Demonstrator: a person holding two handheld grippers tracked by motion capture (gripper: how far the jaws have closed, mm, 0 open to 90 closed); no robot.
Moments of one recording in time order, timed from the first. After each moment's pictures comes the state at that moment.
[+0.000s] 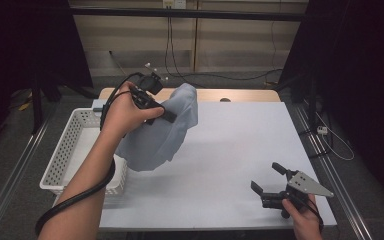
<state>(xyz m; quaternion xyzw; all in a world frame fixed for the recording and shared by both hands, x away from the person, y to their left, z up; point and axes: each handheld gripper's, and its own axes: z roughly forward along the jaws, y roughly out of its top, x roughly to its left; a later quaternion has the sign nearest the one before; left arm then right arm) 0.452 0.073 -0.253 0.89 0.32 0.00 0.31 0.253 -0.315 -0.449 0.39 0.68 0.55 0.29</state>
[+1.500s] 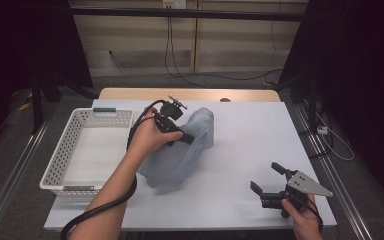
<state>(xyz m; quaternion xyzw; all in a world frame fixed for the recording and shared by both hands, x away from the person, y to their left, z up) 0.450 0.033 -0.336 0.90 0.29 -0.04 0.32 0.254 -0.314 -0.449 0.38 0.68 0.55 0.29</state>
